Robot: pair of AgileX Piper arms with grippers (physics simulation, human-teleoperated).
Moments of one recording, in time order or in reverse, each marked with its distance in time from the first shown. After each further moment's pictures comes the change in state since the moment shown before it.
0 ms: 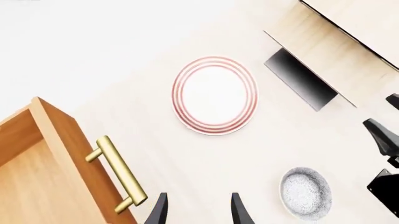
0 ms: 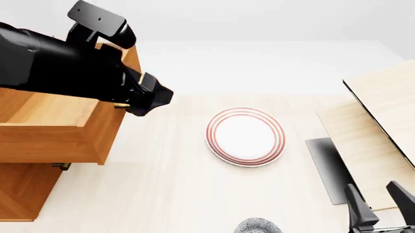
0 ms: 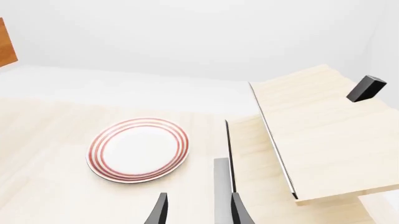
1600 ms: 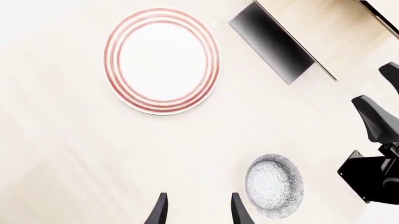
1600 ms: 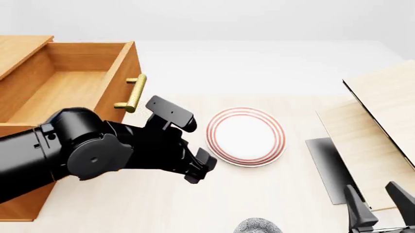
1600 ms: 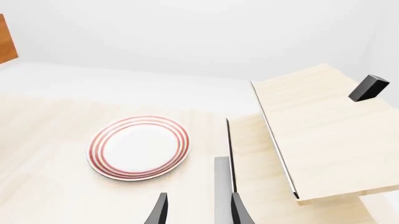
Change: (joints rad) left arm -0.204 0.091 0.393 -0.369 -0.219; right arm 0.005 -0.003 0.000 0.011 -0.006
